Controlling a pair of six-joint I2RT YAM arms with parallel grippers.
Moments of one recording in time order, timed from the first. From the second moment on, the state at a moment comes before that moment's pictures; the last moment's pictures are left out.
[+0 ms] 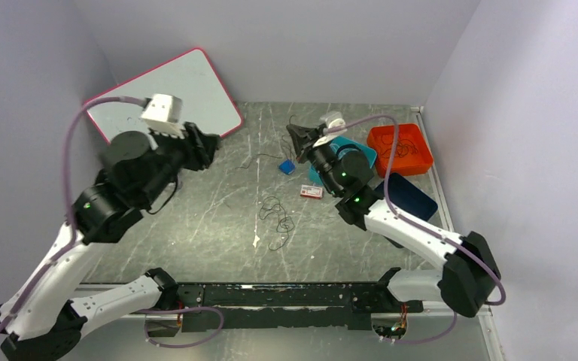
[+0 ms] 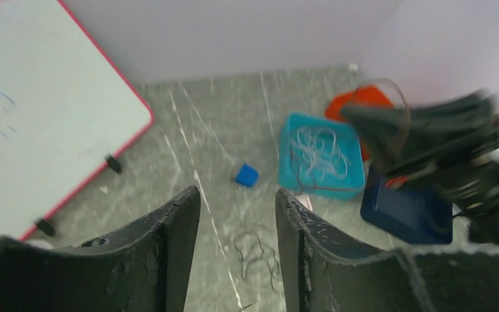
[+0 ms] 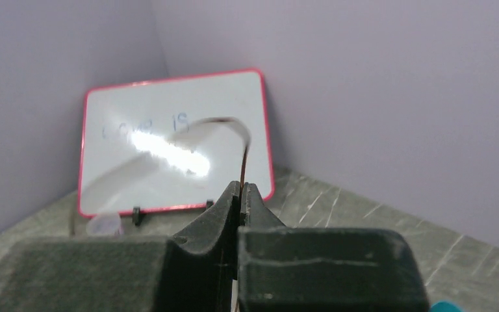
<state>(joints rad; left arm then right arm) -0.71 0.90 1.39 -0.54 -0.33 -0.26 0.75 1.27 0.82 0.73 0.12 -0.01</state>
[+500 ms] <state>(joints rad) -0.71 0.95 1.13 -0.41 -0.16 -0.39 0.70 1.16 1.04 0.34 0.26 0.05</state>
